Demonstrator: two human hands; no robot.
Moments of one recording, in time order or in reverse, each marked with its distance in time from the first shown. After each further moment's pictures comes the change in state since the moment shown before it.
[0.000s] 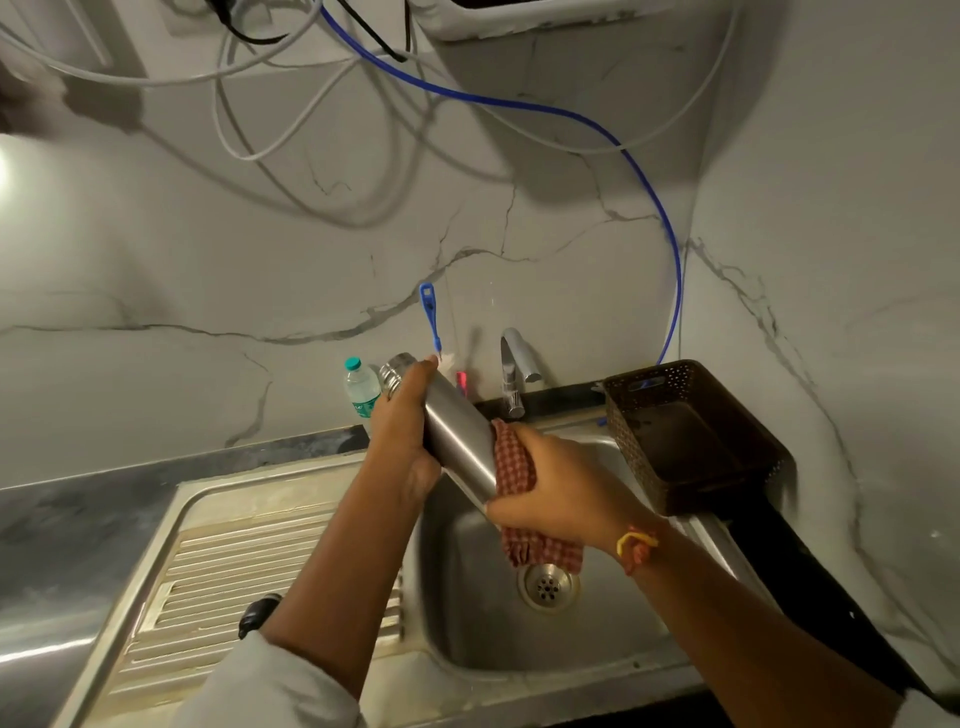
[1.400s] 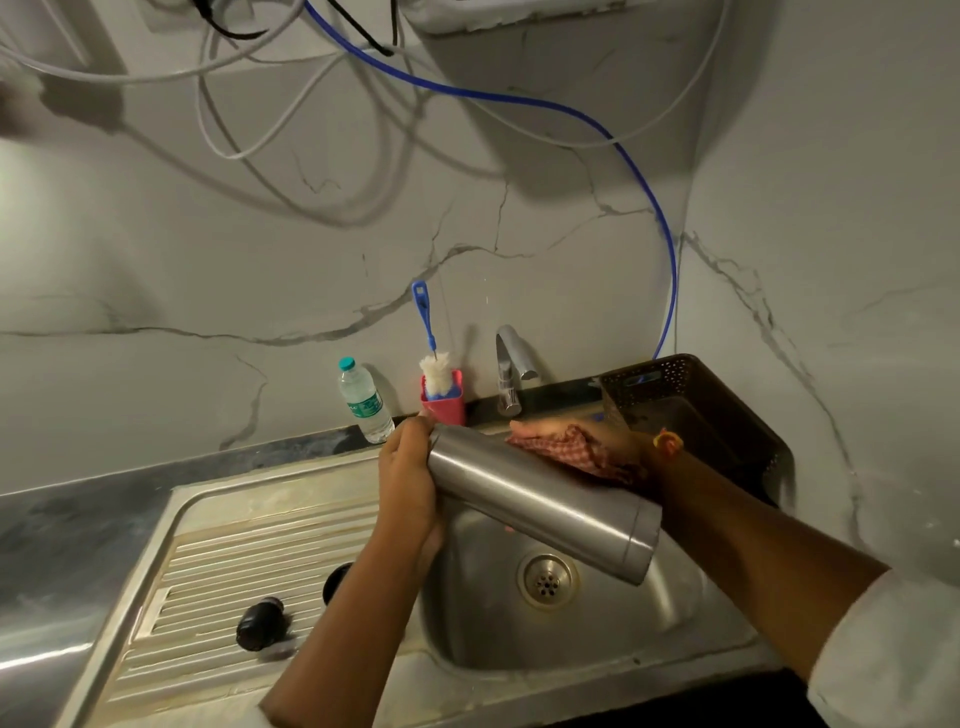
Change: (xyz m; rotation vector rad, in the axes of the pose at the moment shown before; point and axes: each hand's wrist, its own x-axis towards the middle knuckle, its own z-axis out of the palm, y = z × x) left_hand -0.021 -0.044 -0.023 0.068 0.012 0.152; right_hand 0.038 0.041 -0.033 0.930 -0.641 0.335
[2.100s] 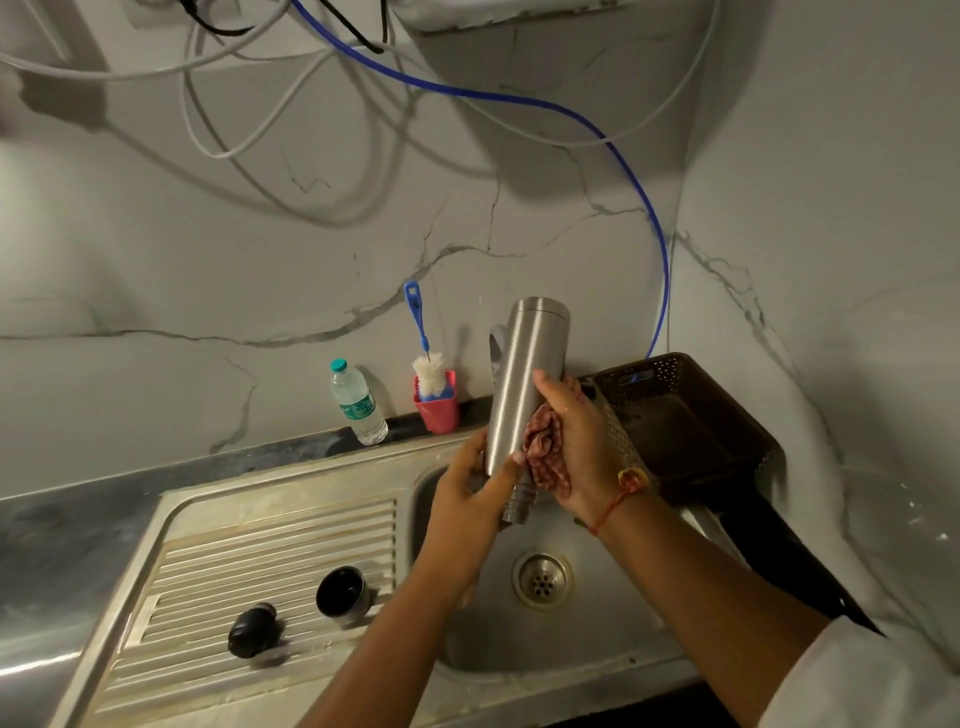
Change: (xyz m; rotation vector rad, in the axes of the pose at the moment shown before) left_hand -0.031 -0.031 0.012 0.377 -0.408 0.137; right_hand 0.034 0.017 0.021 0.442 0.584 -0.730
